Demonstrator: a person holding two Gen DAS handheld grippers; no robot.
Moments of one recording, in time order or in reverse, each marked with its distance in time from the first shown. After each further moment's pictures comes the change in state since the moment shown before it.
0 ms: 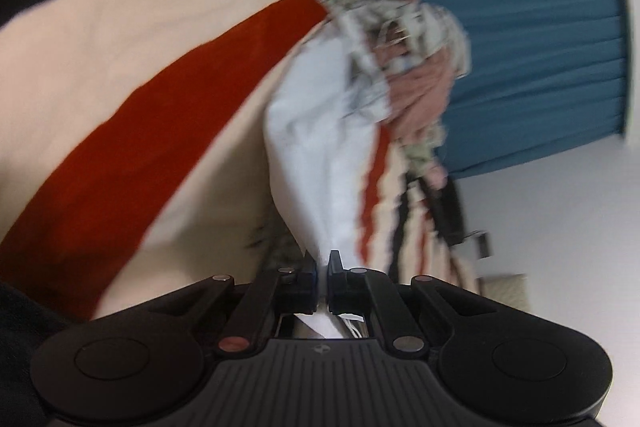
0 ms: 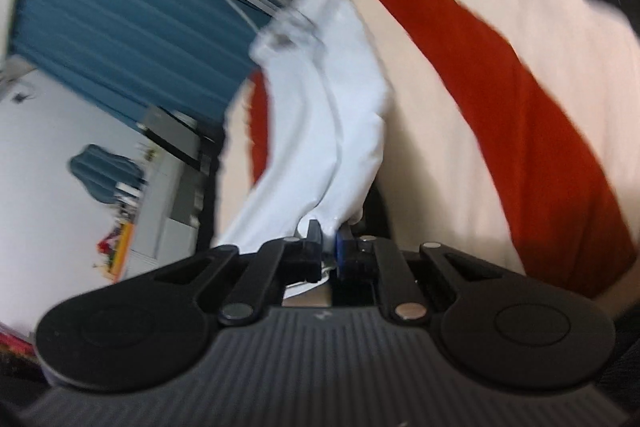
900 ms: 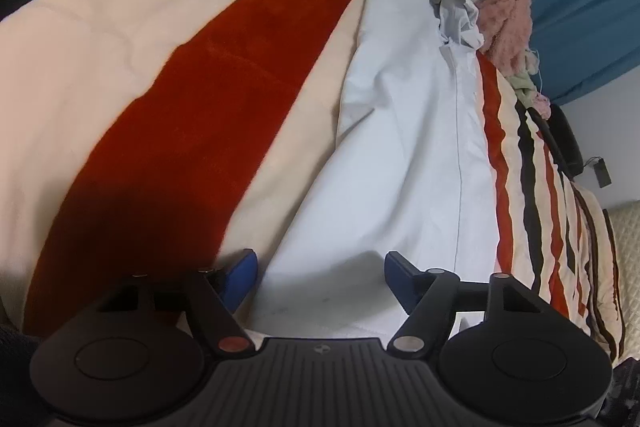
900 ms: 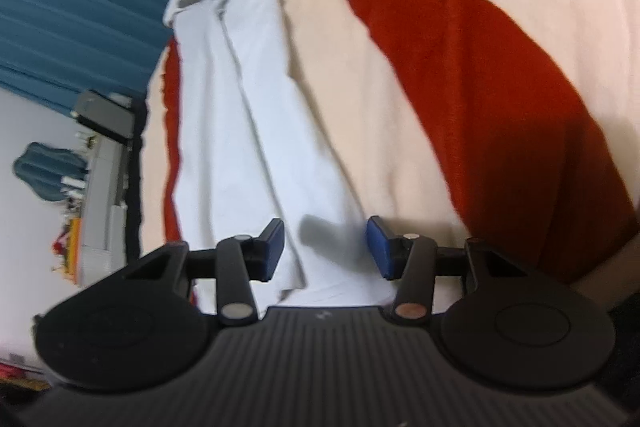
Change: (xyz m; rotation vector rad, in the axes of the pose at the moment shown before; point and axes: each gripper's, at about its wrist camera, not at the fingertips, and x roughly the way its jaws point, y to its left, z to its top) left arm 0.079 0.046 -0.022 0.202 0.151 0.403; right arm 0.070 -0.058 -0.022 0.140 0.156 -0.203
